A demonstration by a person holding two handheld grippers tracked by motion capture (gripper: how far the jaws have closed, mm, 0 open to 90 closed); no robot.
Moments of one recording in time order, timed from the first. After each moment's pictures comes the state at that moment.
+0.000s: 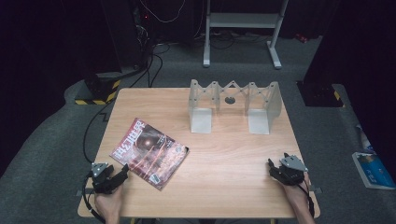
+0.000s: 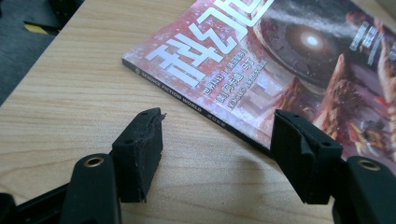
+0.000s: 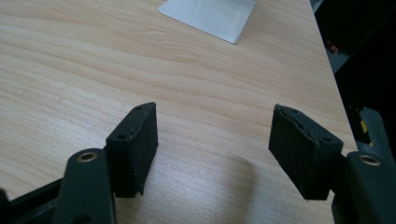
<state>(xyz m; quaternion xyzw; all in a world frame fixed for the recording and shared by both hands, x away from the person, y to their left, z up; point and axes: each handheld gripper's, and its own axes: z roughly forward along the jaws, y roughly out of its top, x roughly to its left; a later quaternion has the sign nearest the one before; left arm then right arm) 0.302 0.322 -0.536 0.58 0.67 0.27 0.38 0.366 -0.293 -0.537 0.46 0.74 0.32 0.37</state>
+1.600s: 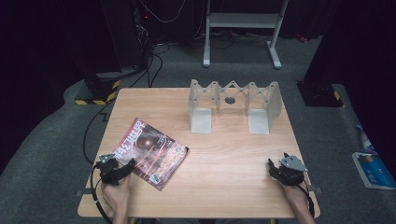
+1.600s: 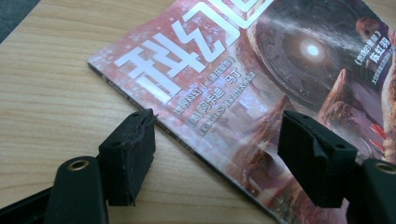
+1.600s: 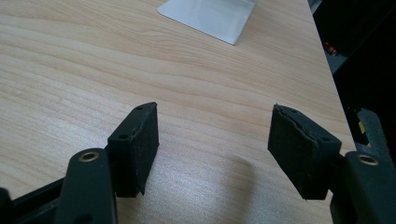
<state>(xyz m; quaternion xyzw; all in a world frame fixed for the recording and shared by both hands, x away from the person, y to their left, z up) 0.334 0.299 -0.525 0.58 0.70 0.25 0.33 0.366 -0.292 -0.538 0.46 0.74 0.32 0.37</state>
